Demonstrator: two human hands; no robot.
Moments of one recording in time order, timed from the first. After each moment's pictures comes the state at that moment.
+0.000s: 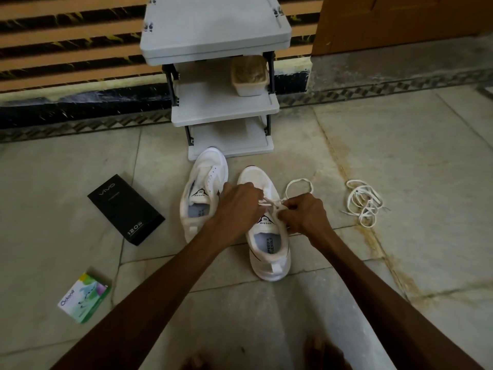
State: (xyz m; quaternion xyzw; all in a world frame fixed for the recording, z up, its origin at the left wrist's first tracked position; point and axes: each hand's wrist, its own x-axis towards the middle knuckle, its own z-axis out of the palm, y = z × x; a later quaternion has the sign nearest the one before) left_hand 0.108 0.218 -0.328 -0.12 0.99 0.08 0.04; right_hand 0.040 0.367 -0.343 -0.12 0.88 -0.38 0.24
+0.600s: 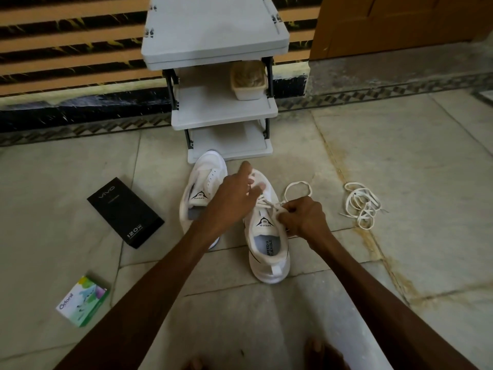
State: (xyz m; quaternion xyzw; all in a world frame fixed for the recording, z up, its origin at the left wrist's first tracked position) left_hand 0.109 0.208 -0.303 -0.17 0.92 0.36 -0.06; right_hand 0.042 0.367 -0.342 -0.13 0.90 -0.36 0.24
